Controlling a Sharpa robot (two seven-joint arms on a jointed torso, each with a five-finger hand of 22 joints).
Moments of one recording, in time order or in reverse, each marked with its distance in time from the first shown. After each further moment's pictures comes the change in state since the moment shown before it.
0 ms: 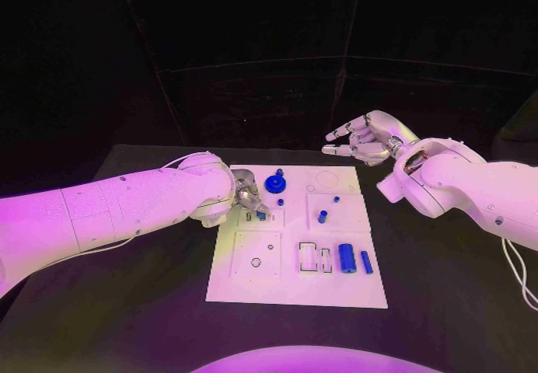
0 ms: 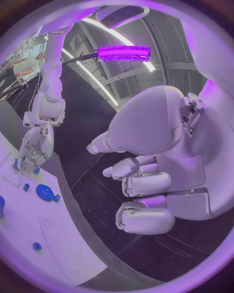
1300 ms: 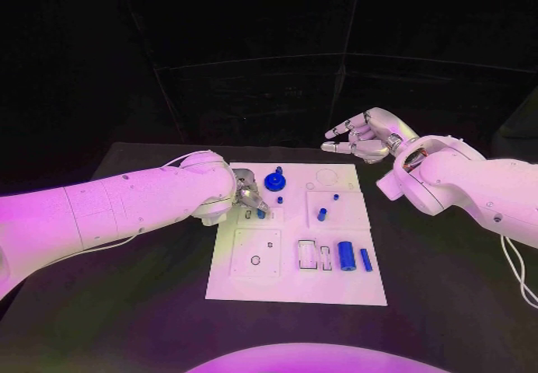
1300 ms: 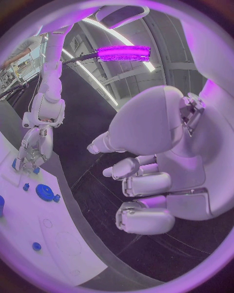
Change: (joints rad) left arm -0.002 0.015 -0.003 -0.018 -0.010 0.016 -0.009; left_hand -0.152 -0.011 0.004 -0.071 0.005 0.052 -0.027 0.009 0.000 0.028 -0.014 0.047 0.045 0.000 -0.008 0.000 0.000 -0.015 0.003 -0.003 0.036 0.037; right arm 0.000 0.003 0.000 -0.004 0.000 0.000 0.003; right_hand -0.005 0.005 0.000 0.000 -0.001 0.003 0.003 0.000 0.000 0.000 0.000 0.000 0.000 0.000 0.000 0.000 0.000 0.000 0.000 0.000 0.000 0.000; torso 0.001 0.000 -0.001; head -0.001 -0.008
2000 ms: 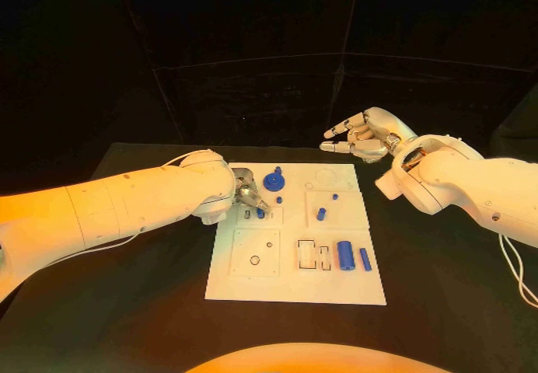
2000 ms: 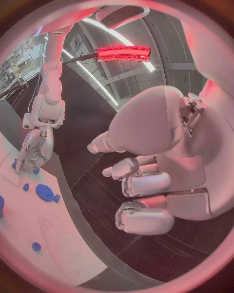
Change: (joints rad) left arm 0.000 0.012 0.000 -0.023 0.000 0.001 -0.001; left_hand -0.053 0.015 -0.153 0.052 -0.002 0.010 -0.003 0.008 0.002 0.003 -0.004 0.011 0.003 0.000 0.000 0.000 0.000 0.000 0.000 0.000 0.012 0.000; right arm 0.000 0.001 0.000 -0.001 0.000 0.000 0.001; right_hand 0.000 0.000 -0.016 0.010 0.000 0.004 -0.004 0.000 0.000 0.000 0.000 -0.005 -0.009 0.000 0.000 -0.009 0.000 0.000 0.000 0.000 -0.008 -0.012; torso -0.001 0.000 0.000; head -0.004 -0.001
